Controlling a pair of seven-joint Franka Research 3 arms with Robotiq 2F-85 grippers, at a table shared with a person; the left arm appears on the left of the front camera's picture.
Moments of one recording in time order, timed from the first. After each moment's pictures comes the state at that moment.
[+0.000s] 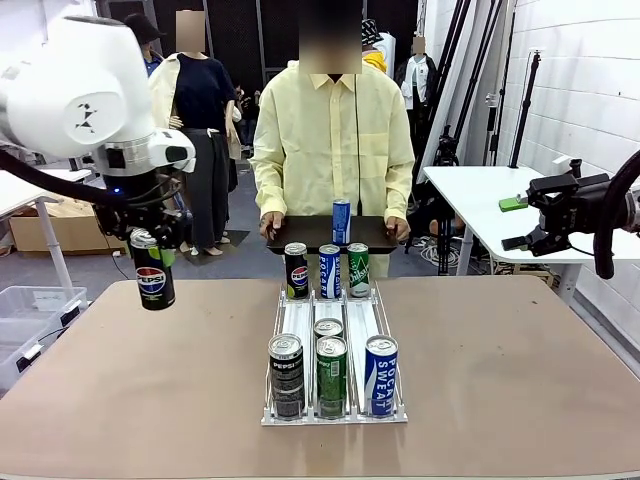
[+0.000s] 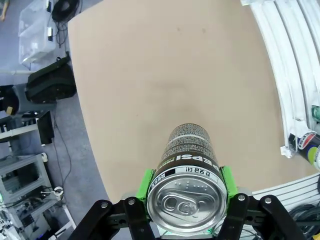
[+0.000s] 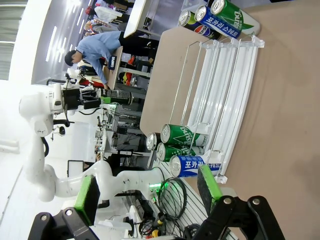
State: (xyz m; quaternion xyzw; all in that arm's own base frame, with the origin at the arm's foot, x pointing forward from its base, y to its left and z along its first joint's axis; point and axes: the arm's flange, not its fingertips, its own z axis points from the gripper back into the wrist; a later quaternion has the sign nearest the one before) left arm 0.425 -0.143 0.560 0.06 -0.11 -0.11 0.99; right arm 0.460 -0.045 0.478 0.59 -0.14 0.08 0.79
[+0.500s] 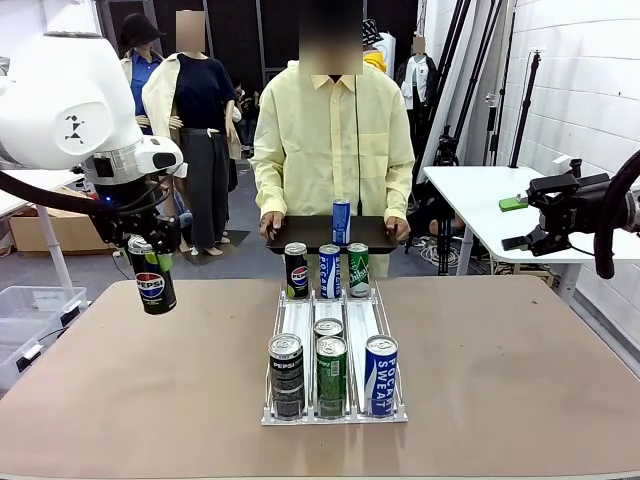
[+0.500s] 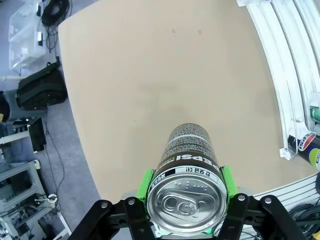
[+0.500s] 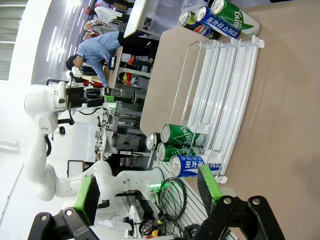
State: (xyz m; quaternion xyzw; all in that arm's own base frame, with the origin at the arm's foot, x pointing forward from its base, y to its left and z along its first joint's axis) left arm 0.431 -0.132 0.548 0.03 -0.12 -0.12 0.99; right arm 0.460 -0.045 0.478 0.59 -0.14 0.08 0.79
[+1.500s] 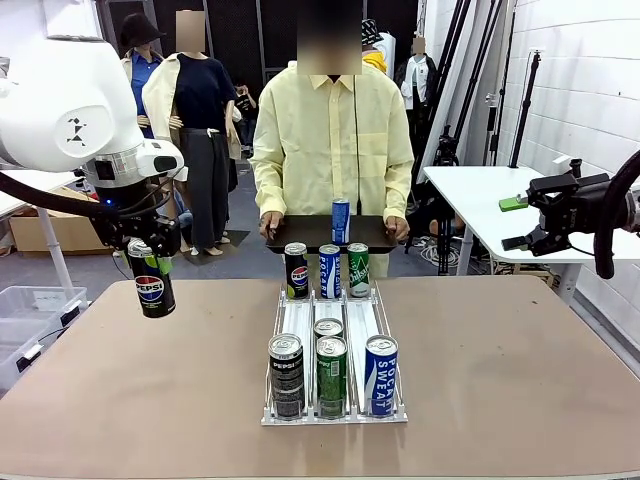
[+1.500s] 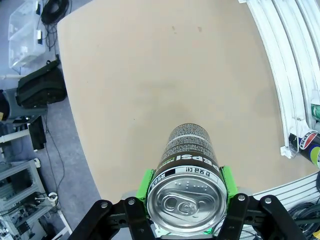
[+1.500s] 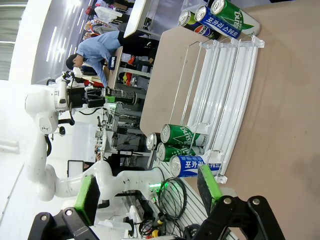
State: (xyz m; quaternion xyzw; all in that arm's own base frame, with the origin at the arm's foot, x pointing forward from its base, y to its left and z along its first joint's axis) left arm 0.431 -0.131 0.546 0.04 -0.11 -0.12 0.99; right arm 0.460 -0.045 0.478 0.59 -0.14 0.08 0.79
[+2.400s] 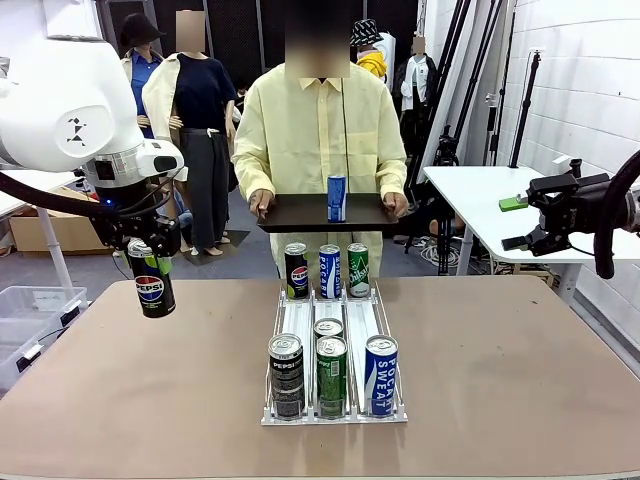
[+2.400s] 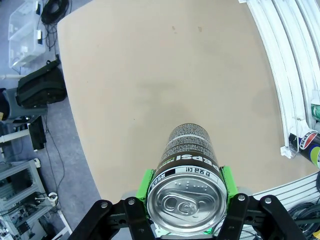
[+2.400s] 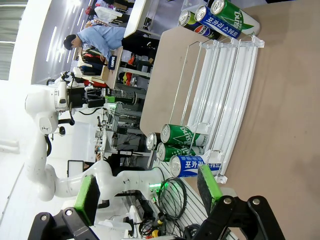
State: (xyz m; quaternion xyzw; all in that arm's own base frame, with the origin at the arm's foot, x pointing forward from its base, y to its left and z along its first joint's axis) left arm 0.431 -0.131 0.546 0.04 -0.11 -0.12 0.99; right arm 0.460 -0.045 0.478 0.59 -0.14 0.08 0.79
